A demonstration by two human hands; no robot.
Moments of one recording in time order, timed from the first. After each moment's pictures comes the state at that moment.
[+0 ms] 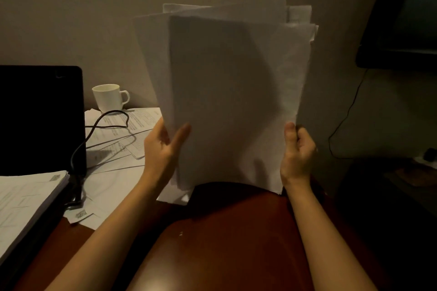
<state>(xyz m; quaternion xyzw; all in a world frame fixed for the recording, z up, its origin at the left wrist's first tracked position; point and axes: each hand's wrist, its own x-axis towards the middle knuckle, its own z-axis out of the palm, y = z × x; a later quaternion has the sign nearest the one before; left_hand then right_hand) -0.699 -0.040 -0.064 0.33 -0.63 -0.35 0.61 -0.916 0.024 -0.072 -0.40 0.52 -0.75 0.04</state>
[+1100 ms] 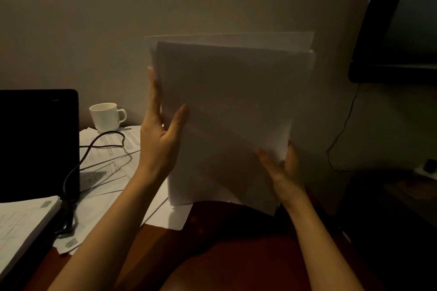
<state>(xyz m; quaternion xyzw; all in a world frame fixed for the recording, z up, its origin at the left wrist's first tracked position) -0.716 -0.049 -0.001 0.23 -0.68 -0.27 0.64 -0.914 0.024 -0.065 -0.45 0.49 -0.71 0.23</state>
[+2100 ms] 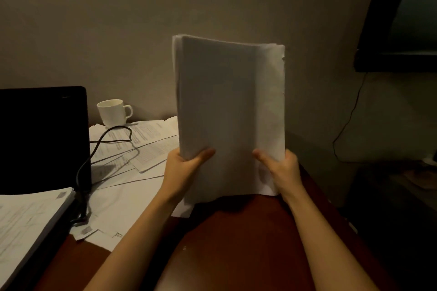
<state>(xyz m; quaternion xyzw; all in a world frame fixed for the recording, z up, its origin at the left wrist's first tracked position) -0.724 -0.034 -0.065 0.33 -0.60 -0.48 0.55 -0.920 0.014 -0.085 -0.39 0.53 -0.69 0.29</state>
